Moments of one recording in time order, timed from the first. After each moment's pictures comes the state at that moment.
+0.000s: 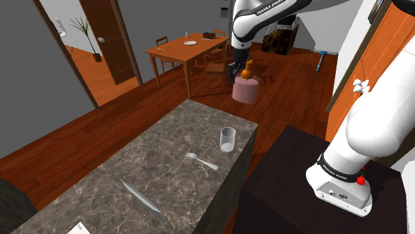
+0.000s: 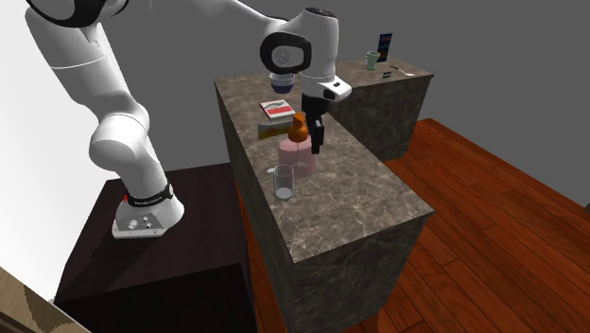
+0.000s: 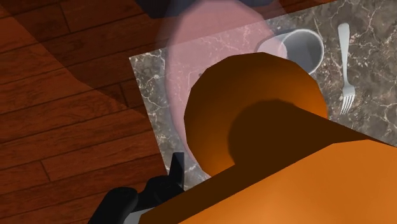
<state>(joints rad) 0.03 -0.08 -0.19 -2.16 -0.01 2.08 -0.03</state>
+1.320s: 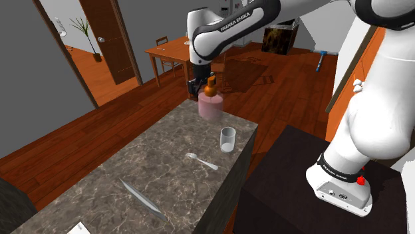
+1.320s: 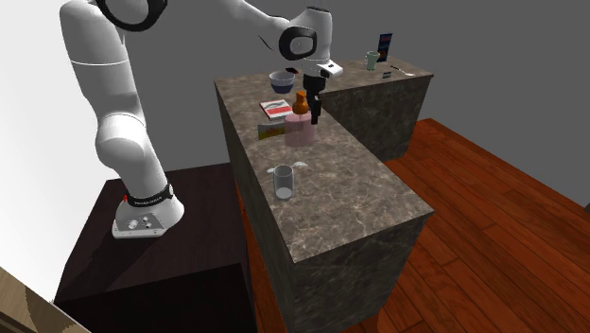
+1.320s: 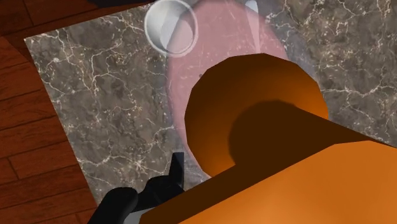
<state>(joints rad) 0.21 0.13 -0.01 -1.96 0.01 2.09 0.32</state>
